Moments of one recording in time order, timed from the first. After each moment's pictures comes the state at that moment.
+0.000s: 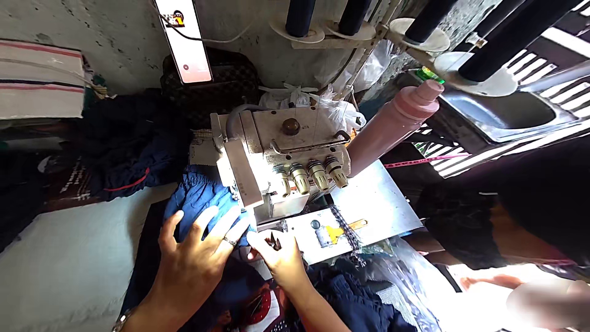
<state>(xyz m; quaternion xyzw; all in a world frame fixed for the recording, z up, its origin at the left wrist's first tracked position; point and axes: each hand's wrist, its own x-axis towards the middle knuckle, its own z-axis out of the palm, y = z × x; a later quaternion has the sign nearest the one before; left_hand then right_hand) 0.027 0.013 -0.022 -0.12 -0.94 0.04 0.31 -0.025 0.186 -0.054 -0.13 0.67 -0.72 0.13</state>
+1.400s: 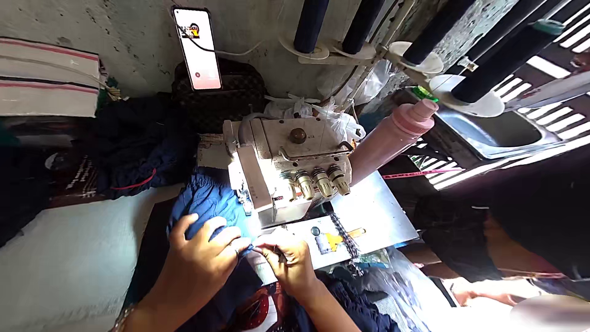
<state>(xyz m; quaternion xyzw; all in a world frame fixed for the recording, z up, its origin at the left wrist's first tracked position) 0.026 0.006 -0.021 -0.16 -0.93 -0.05 0.33 -0.043 0.200 -0.067 -0.37 0.71 -0.59 -0.12</state>
